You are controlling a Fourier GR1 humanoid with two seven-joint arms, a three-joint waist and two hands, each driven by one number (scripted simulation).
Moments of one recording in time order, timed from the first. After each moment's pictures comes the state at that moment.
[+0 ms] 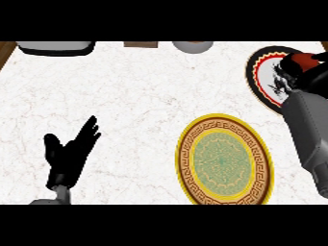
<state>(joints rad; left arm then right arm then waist) 0.01 0.08 -0.05 -1.46 0.08 0.00 0.23 -0.86 -0.28 -0.40 -0.53 1.46 -1.17 0.88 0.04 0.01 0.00</state>
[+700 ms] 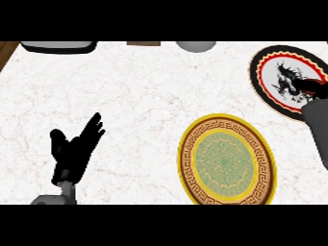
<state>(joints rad) -0.02 0.07 -0.06 -1.45 0.06 0.01 0.25 -0.85 -0.38 -0.54 -0.36 1.02 -1.00 0.54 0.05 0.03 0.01</state>
